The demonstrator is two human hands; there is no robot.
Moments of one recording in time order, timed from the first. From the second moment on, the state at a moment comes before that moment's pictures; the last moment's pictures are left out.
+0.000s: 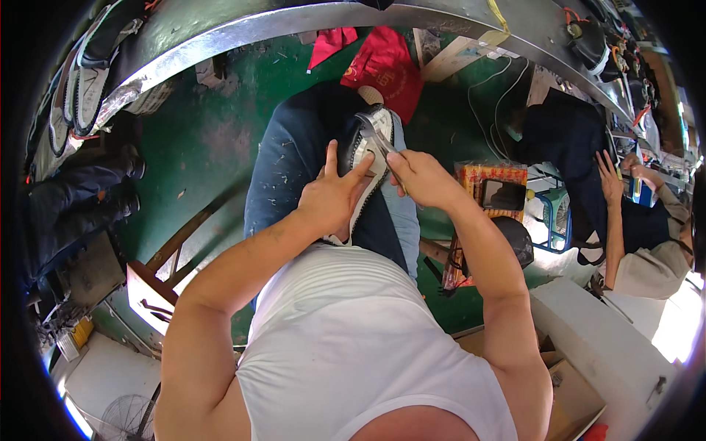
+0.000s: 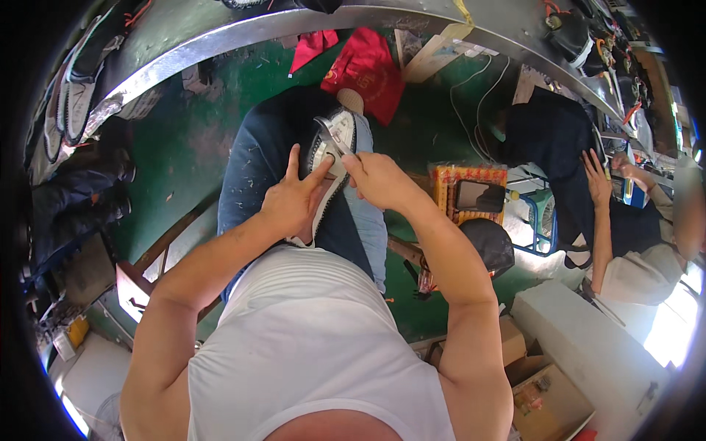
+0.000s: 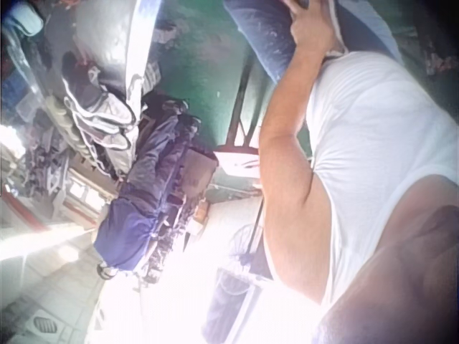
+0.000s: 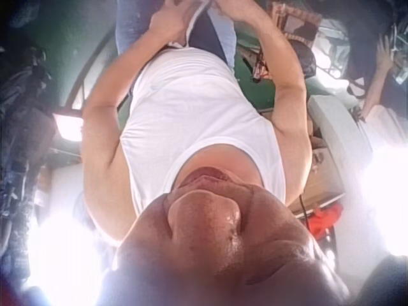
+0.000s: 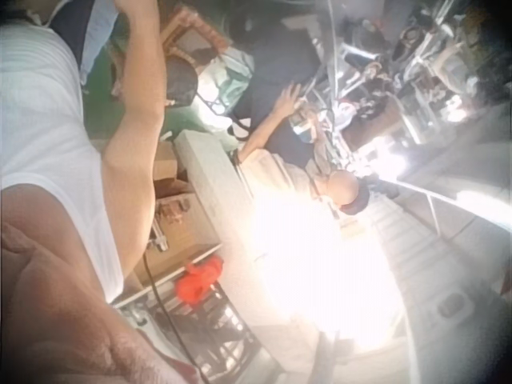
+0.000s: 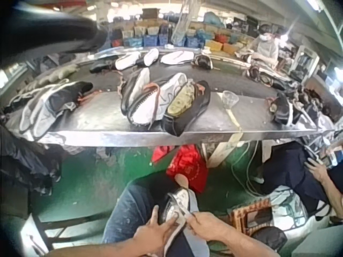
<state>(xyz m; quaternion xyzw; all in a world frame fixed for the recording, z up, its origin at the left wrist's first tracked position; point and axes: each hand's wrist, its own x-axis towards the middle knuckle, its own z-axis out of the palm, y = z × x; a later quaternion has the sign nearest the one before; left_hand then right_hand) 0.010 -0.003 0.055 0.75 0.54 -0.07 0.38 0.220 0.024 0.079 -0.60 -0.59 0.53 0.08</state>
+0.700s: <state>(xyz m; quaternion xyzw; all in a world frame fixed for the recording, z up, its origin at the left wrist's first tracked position) -0.110 -0.047 0.088 0.12 0.27 0.37 0.88 0.246 -0.067 0.046 -0.59 -0.50 0.60 0.21</state>
